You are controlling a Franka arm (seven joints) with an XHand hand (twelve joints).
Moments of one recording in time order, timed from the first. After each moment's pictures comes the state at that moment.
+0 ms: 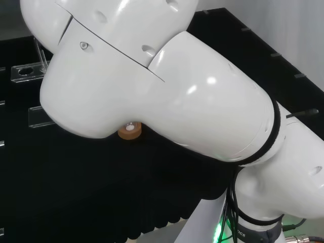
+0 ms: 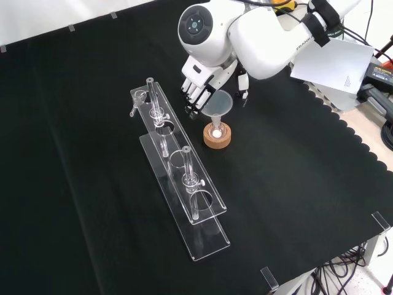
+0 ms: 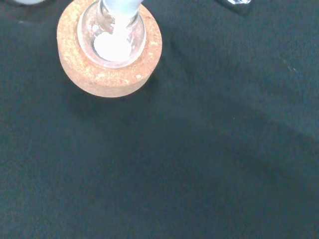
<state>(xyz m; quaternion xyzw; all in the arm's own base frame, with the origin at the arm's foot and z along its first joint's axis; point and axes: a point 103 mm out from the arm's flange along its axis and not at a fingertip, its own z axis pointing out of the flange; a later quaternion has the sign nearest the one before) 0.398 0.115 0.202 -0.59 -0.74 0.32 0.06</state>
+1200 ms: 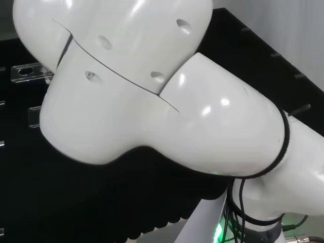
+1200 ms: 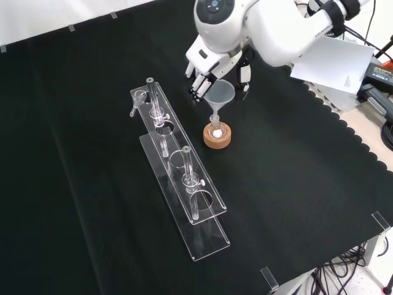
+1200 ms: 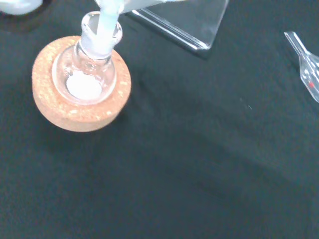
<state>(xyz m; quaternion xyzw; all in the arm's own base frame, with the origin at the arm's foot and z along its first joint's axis) 0.396 0.116 0.234 -0.61 -0.73 0.30 0.01</state>
